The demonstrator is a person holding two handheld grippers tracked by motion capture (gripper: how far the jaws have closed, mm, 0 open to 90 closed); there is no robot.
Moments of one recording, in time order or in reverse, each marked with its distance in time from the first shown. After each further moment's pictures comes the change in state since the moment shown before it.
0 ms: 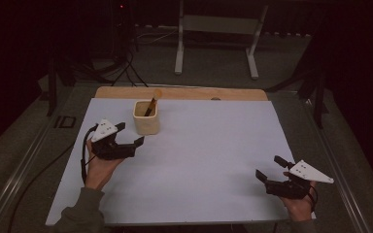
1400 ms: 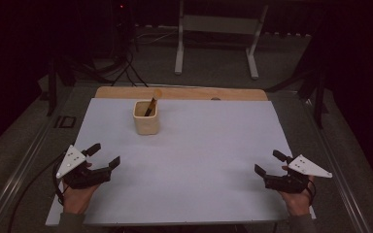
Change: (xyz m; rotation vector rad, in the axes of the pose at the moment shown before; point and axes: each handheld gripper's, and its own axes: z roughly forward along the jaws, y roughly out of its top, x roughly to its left) left arm 0.003 -0.057 -0.072 -0.095 0.086 -0.051; right arm -0.006 0.009 0.009 -0.040 0.019 -0.032
